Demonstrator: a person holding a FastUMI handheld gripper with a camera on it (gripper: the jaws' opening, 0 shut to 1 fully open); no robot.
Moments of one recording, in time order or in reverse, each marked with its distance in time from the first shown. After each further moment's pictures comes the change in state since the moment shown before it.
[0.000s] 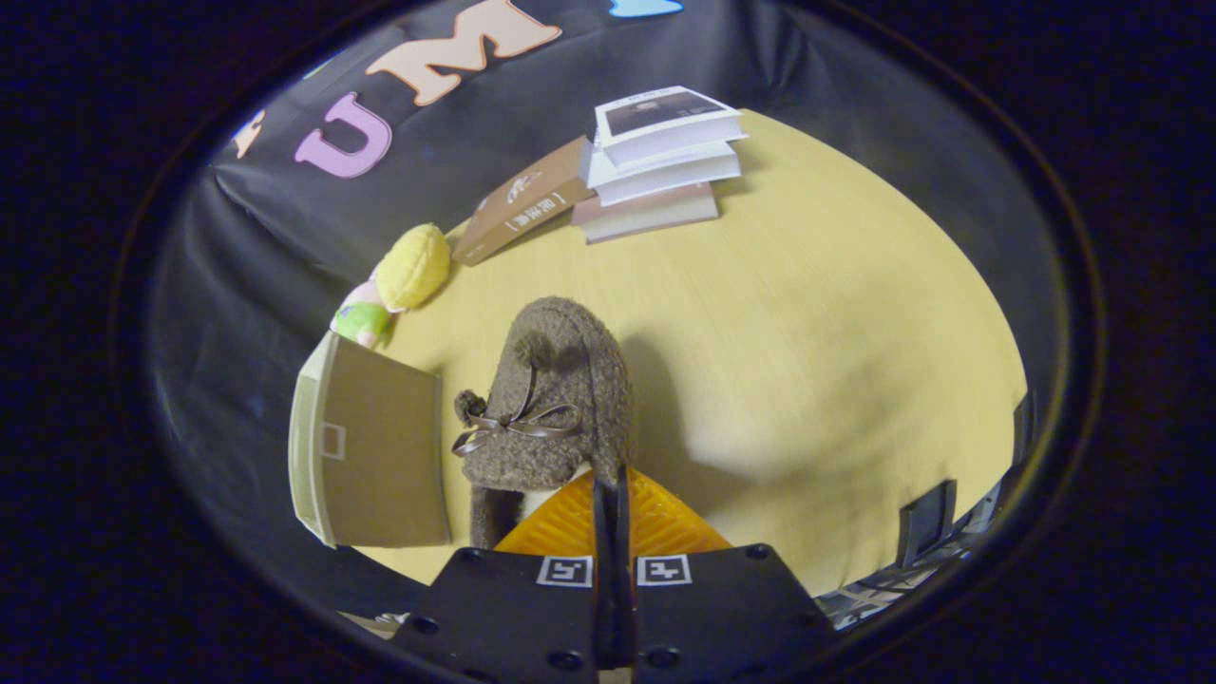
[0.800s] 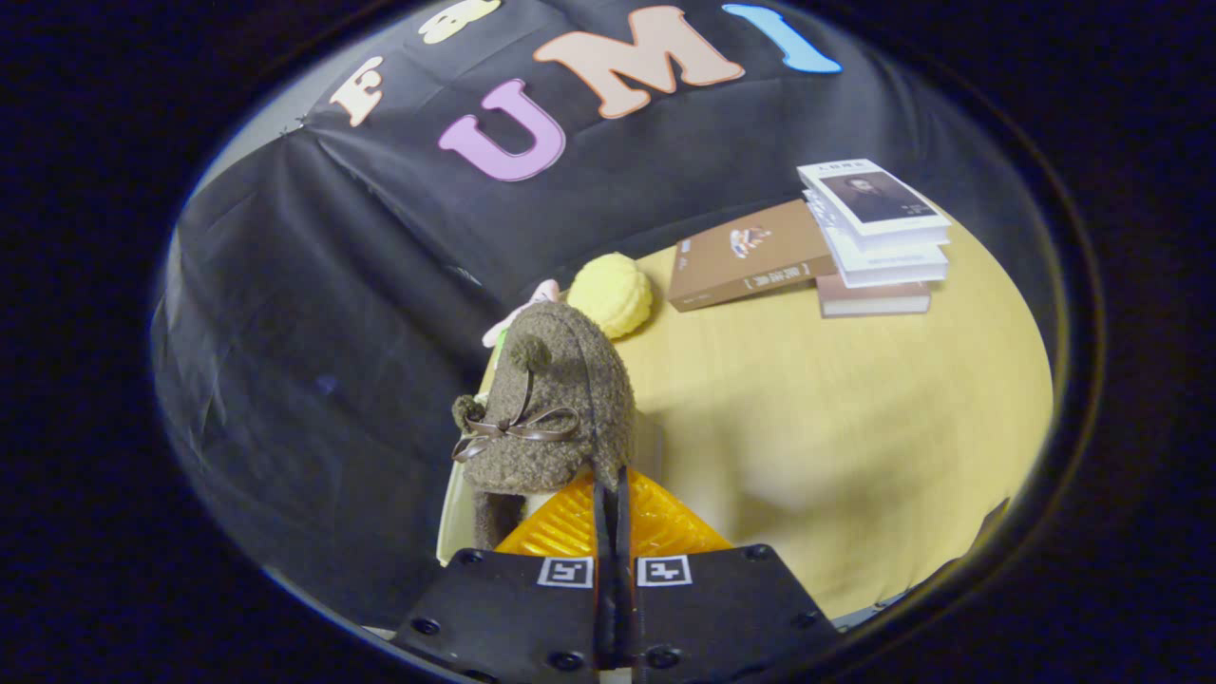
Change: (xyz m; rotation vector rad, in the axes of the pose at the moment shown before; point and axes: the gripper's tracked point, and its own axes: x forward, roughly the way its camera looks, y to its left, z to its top) arm -0.035 0.249 0.021 -0.144 -0.109 0.269
